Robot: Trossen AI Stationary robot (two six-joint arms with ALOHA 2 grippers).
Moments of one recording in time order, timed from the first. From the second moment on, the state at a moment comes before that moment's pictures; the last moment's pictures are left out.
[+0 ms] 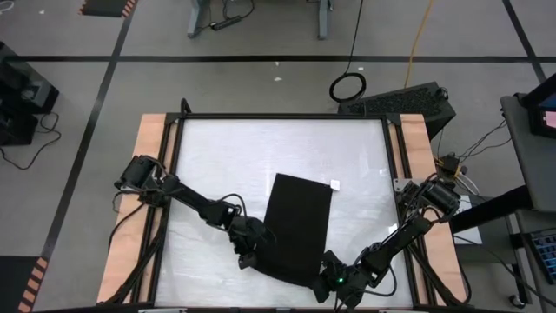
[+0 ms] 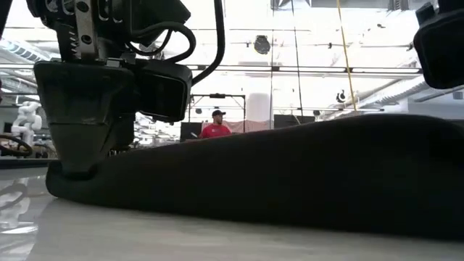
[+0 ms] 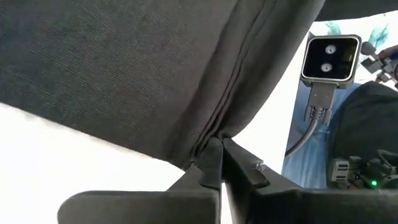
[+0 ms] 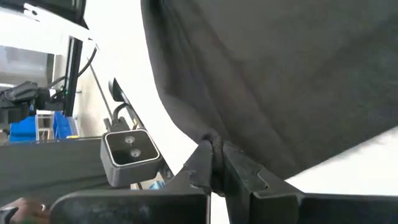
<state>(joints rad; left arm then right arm) -0.34 1.86 0.86 0.15 0.55 -0.91 0.85 1.95 0.95 0.18 0.45 1.78</state>
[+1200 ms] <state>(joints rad) -0.31 1.79 0.85 0.12 0.52 -0.71 0.82 1.95 0.95 0.06 0.44 1.97</state>
